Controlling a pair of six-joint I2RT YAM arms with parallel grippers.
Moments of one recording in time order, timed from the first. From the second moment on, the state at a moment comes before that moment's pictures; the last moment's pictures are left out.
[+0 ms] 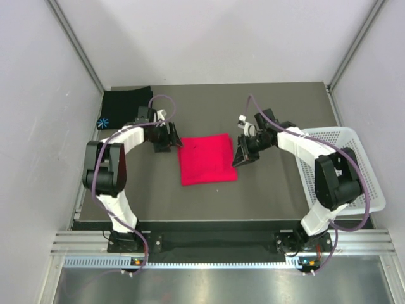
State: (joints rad) left arm -0.11 1.80 1.18 -0.38 0.45 -0.36; right arm 0.39 1.69 1.18 -0.61 -0.74 0.27
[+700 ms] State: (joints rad) left arm -0.17 1.92 1.10 -0.15 0.57 -0.45; right arm 0.30 1.61 1.02 -0.64 -0.77 0.24
